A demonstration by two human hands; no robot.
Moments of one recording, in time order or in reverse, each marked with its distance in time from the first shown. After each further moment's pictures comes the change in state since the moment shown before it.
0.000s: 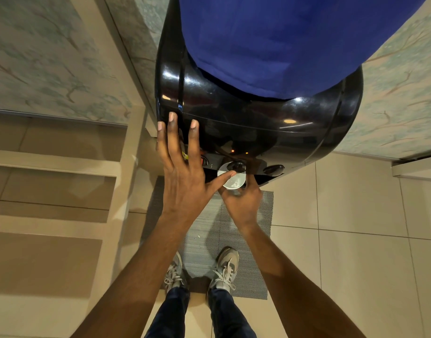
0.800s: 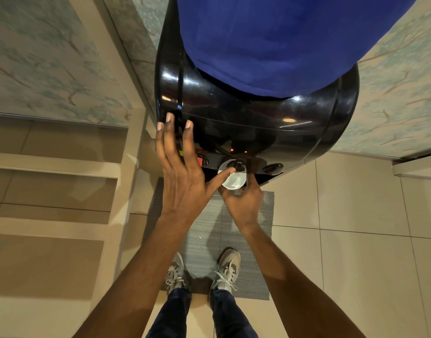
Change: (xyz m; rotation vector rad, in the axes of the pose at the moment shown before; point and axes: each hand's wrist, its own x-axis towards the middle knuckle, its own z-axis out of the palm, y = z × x) left_hand 0.000 0.001 -0.002 -0.031 0.027 -0.013; right_hand -0.002 0.000 -0.002 0.015 -0.004 -0.041
